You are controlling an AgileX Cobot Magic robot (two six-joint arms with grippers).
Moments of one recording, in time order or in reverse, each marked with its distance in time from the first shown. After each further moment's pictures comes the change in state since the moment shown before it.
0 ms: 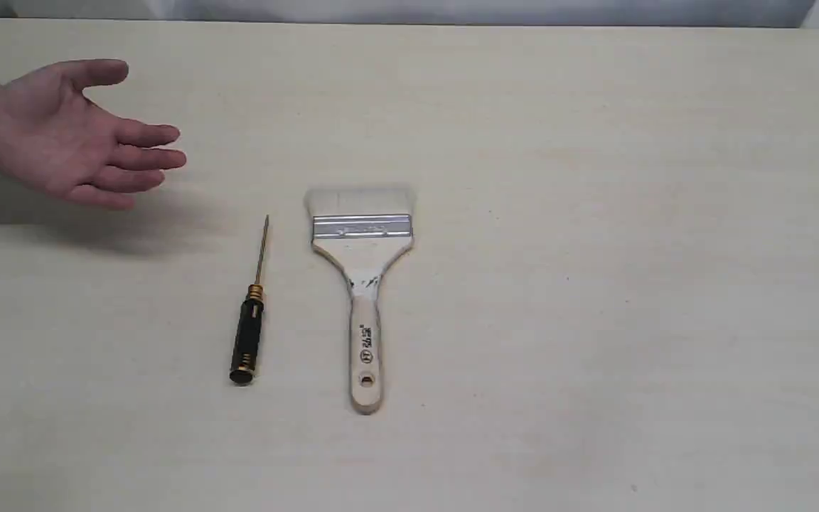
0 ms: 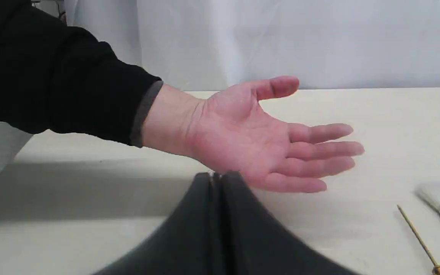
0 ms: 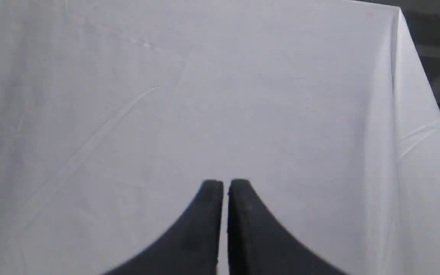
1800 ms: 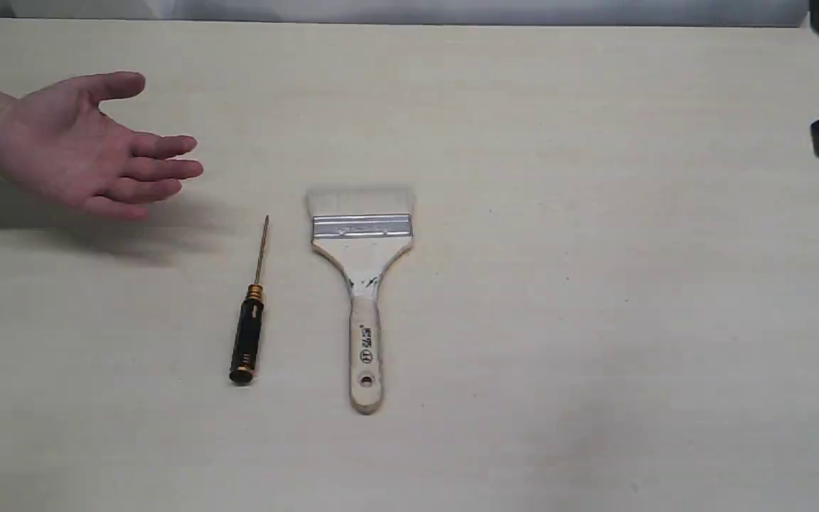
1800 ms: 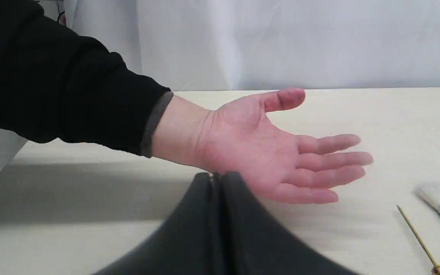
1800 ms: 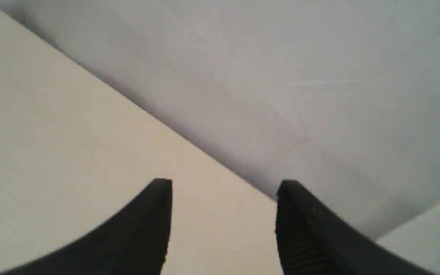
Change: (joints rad) left arm 0.000 0.000 0.000 0.000 0.000 0.000; right arm -0.002 0.842 -0.586 -1.627 0.393 1.195
